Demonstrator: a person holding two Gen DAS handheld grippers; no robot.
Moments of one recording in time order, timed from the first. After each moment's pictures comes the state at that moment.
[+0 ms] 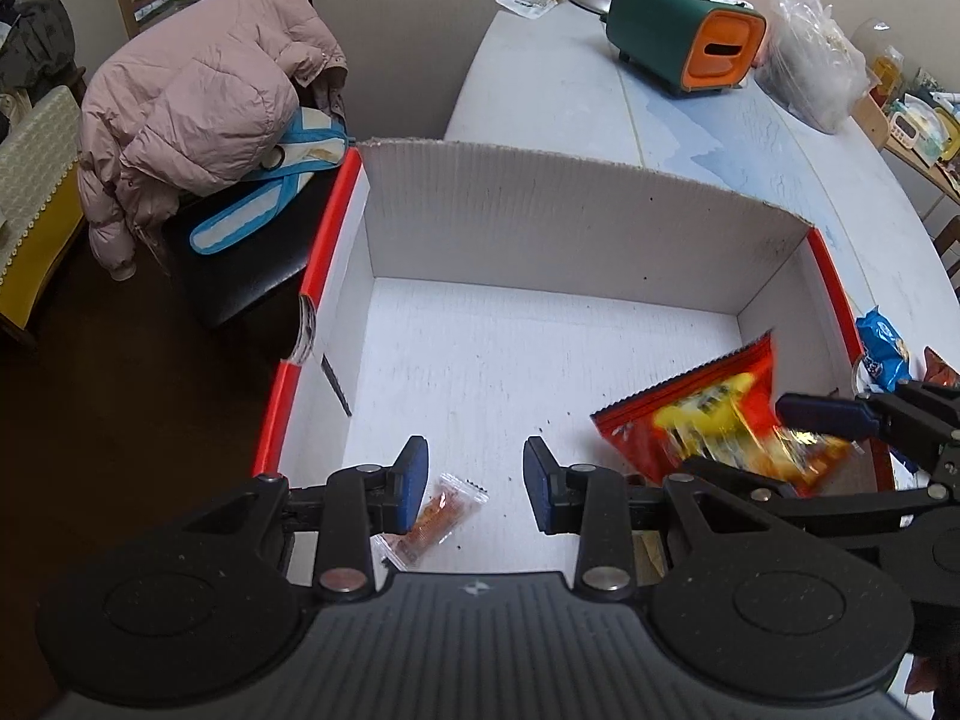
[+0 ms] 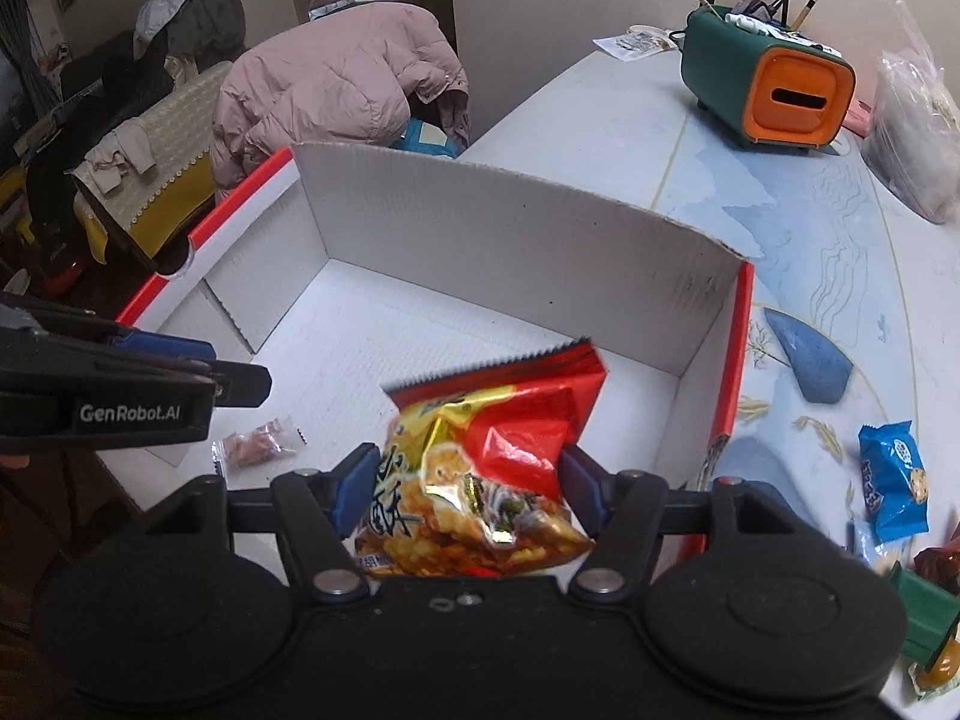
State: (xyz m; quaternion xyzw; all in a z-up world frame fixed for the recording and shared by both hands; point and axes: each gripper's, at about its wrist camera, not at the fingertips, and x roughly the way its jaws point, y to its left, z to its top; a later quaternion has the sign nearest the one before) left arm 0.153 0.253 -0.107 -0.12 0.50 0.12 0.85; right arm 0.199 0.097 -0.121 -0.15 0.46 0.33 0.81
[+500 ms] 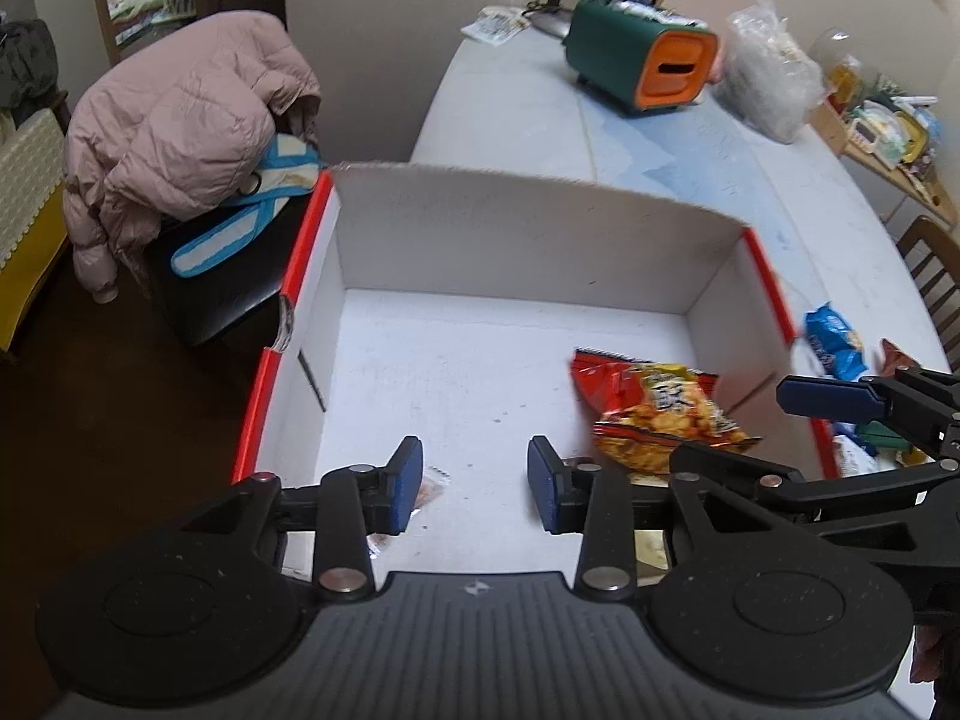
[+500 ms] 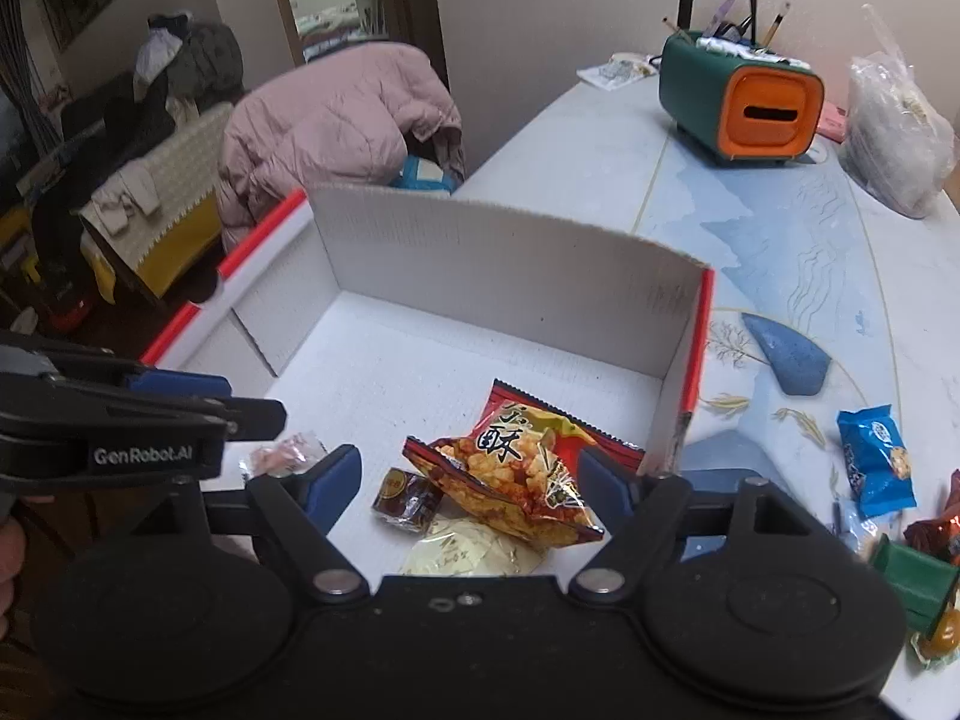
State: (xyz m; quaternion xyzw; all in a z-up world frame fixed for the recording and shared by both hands) left arm 0.131 0.234 -0.085 -0.11 0.47 0.10 0.87; right arm 0.183 0.073 -0.096 -0.12 0.44 0.33 0.83
